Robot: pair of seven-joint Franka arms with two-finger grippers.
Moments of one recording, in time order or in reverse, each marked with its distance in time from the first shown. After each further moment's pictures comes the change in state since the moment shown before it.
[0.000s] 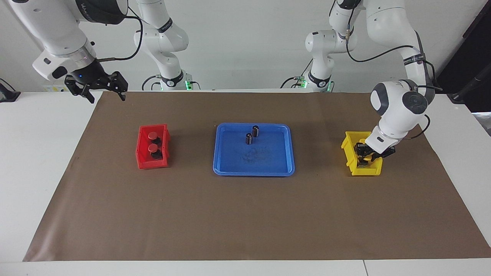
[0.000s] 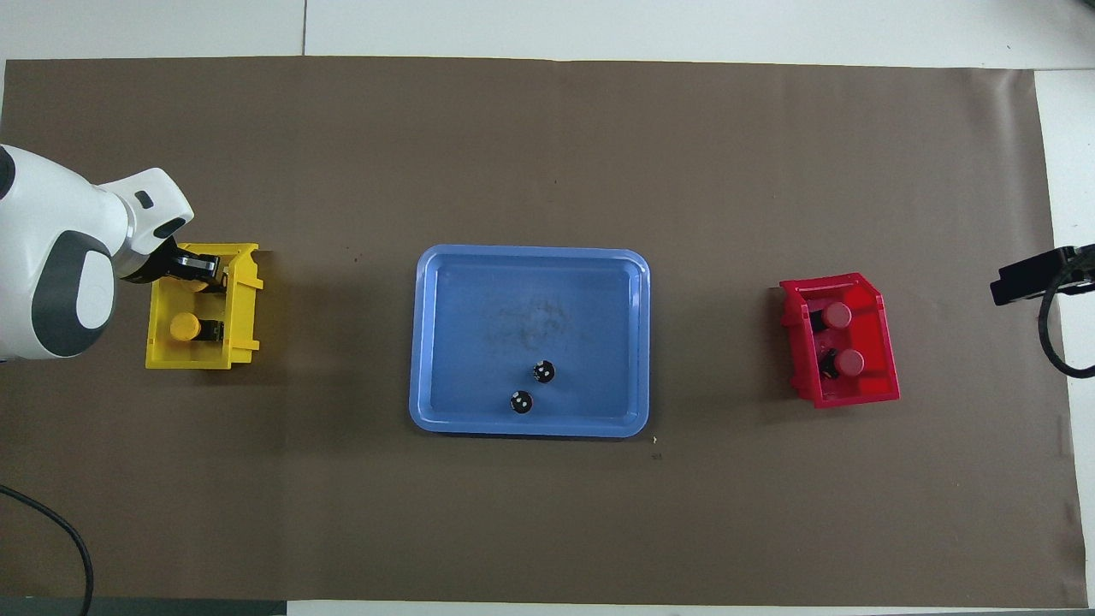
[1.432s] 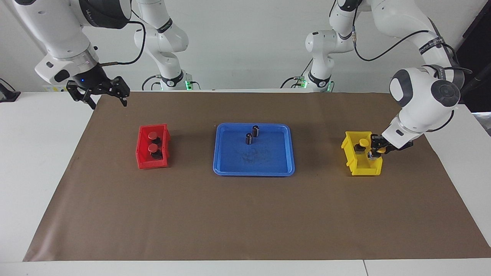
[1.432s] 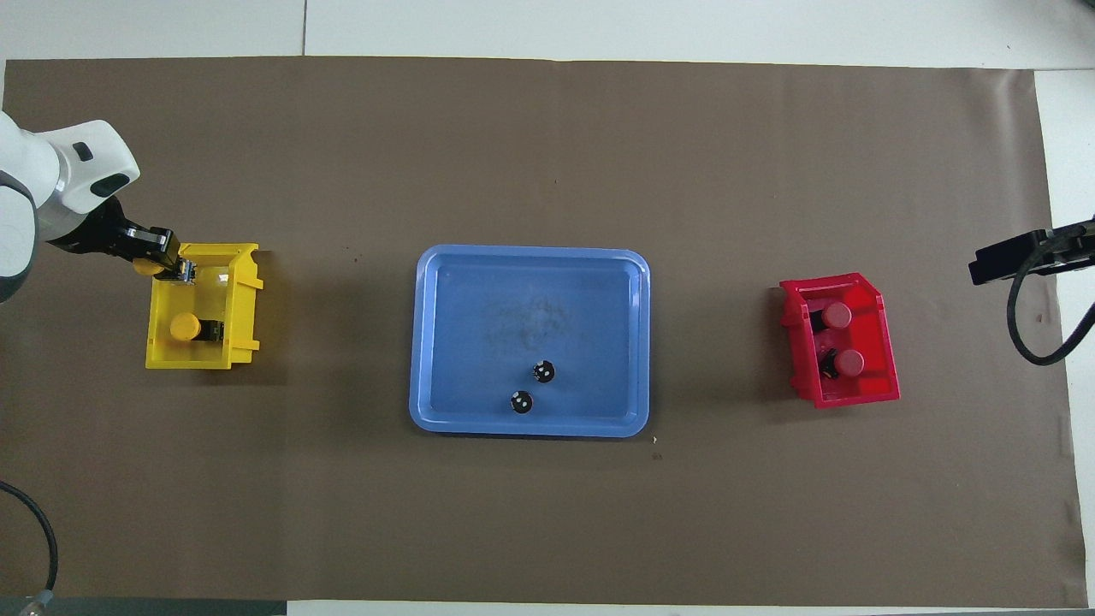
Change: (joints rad) left arm 0.011 0.012 0.004 0.220 0.001 -0.287 0.048; right arm -0.042 0.024 0.059 -0.013 0.000 0.080 0.000
